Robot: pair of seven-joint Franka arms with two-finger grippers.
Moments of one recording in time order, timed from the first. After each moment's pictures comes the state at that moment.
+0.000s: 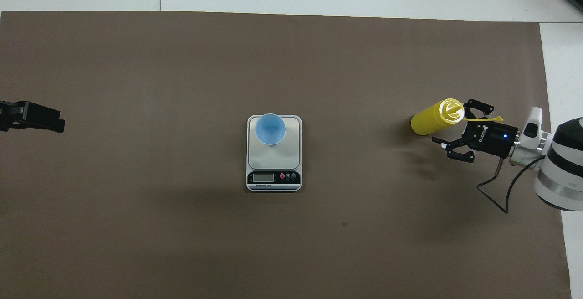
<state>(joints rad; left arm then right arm) 0.00 -0.03 -0.05 -1.57 -0.02 1.52 0.03 -0.31 0.23 -0.01 -2.18 1.26 2.06 -2.36</state>
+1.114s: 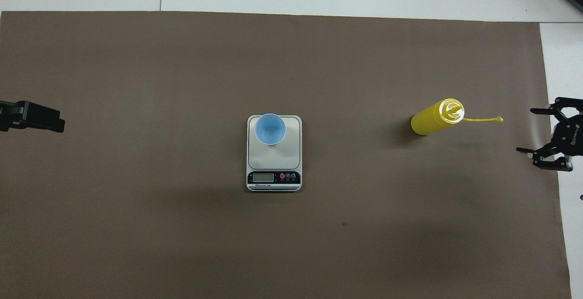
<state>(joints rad) 0.00 -0.03 -0.05 -1.57 -0.02 1.52 0.03 -0.37 -0.04 0.00 -2.07 0.44 2.13 -1.79</state>
